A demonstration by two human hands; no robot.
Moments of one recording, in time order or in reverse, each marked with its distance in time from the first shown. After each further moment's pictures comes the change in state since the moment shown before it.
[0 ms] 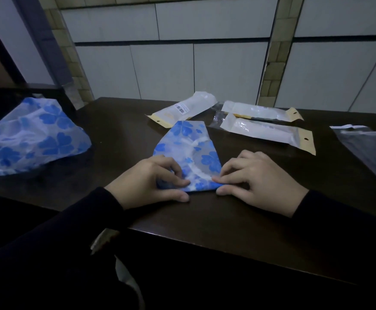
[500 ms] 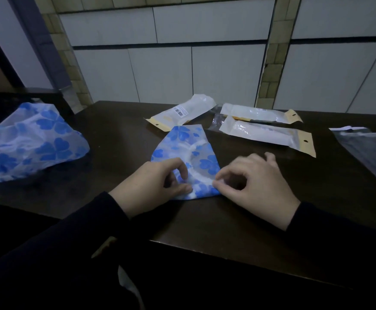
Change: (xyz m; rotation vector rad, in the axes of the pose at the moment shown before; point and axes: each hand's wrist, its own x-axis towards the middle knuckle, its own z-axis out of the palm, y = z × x) left_hand 0.011 0.022 -0.001 0.034 -0.046 -0.346; right_hand 0.000 -0.017 0.009 0.112 0.271 0.313
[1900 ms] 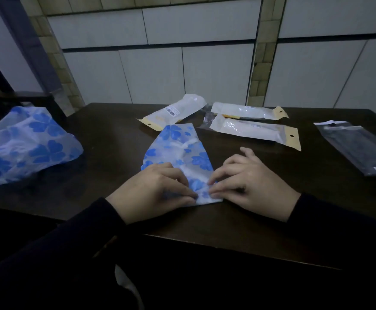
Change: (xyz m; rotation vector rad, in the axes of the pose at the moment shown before) left_hand -0.009 0.007 0.005 0.117 0.003 0.505; right_hand -0.010 0.016 -0.013 0.007 -0.136 -0.439
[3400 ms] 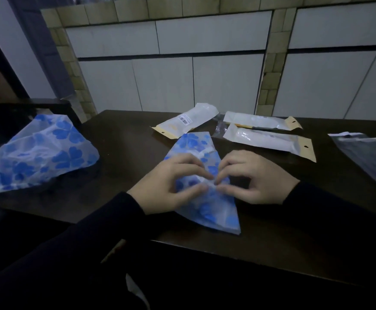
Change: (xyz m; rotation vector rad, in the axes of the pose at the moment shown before) left_hand 0.009 -0.012 -0.014 -0.170 0.100 -0.083; right_hand 0.039 0.011 -0.007 0.091 0.009 -0.129
